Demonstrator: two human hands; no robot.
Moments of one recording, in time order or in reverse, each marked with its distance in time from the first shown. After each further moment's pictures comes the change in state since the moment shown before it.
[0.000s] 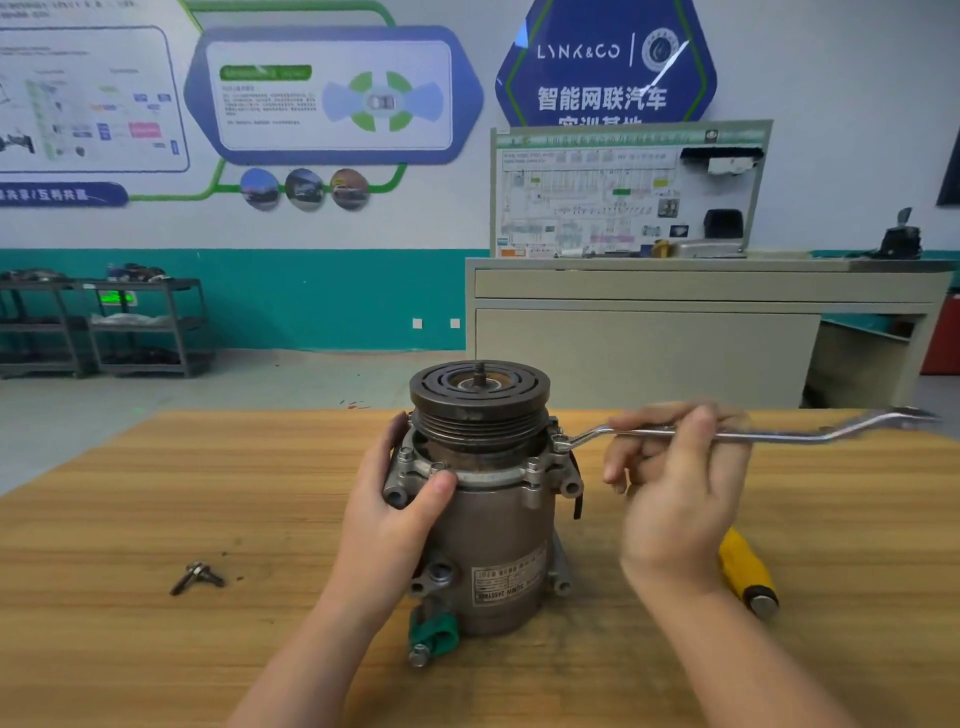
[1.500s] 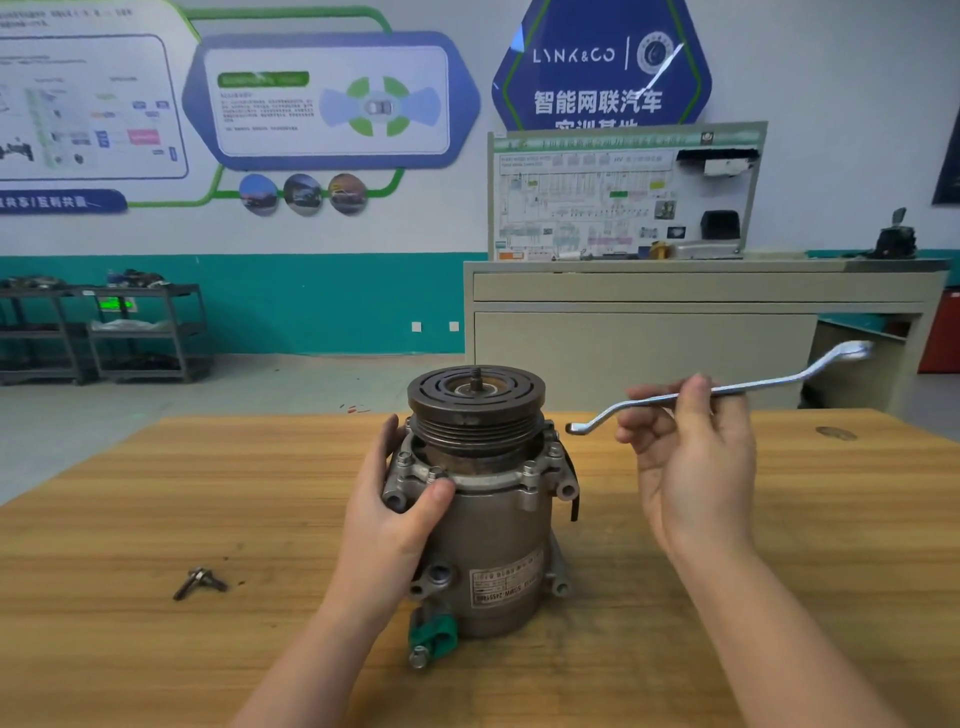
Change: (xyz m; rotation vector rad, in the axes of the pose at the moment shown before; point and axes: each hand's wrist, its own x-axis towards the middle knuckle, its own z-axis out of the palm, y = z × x) left_hand 0.001 -0.002 0.000 0.020 0.003 0.035; right_hand 0.033 -0.005 -0.011 0.203 0.059 0.336
